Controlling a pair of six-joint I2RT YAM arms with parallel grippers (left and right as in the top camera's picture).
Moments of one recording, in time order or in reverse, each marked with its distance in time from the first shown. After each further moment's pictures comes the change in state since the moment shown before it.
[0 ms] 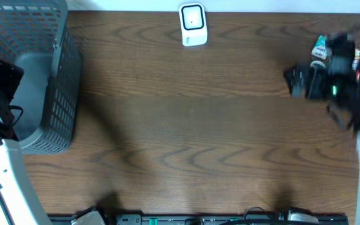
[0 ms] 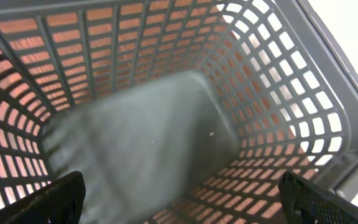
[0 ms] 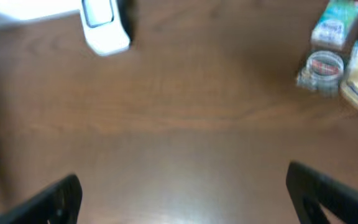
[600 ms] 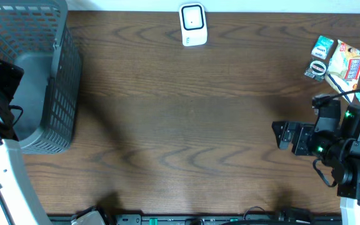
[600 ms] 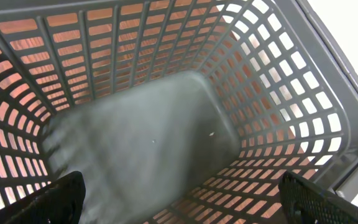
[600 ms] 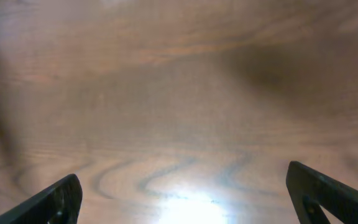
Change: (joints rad) left arm 0.000 0.000 0.000 0.001 0.000 0.000; right arm 0.000 -0.349 -0.361 -0.113 -0.003 0.037
